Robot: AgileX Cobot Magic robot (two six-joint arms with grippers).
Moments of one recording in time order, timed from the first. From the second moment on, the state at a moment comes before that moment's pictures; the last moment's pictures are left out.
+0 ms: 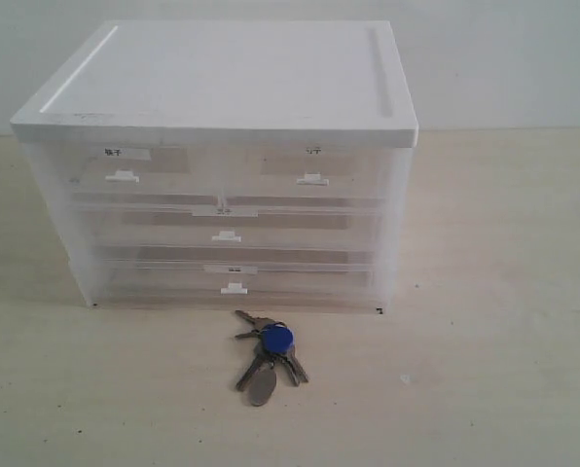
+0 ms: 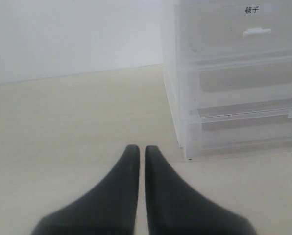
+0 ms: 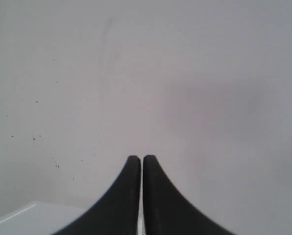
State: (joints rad) left arm -0.05 0.00 0.00 0.03 0.31 0.08; right arm 0.01 0.00 -0.87 0.45 0.57 -0.32
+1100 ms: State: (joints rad) left arm -0.05 0.00 0.00 0.03 0.31 0.08; right arm 0.01 0.00 -0.15 0.46 0.22 -0.15
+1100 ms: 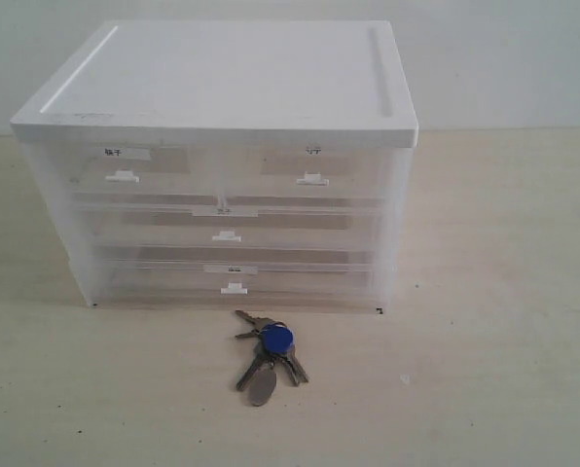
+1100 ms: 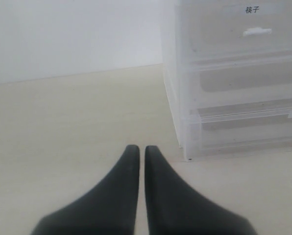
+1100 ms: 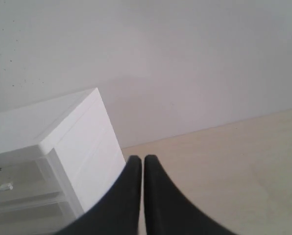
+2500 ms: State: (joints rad) left arm -0.05 0.00 0.00 0.03 0.31 0.08; right arm 0.05 0.00 -0.06 0.28 0.20 -0.15
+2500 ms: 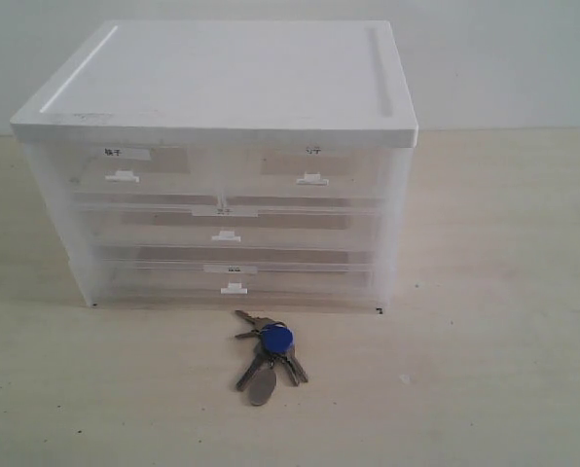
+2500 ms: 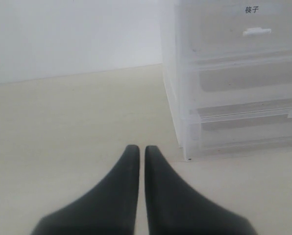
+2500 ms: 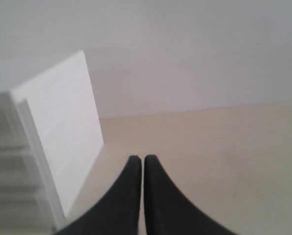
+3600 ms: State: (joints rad) left arm -0.05 0.00 0.00 0.03 0.31 0.08; right arm 0.05 0.00 0.00 0.17 0.35 -0.15
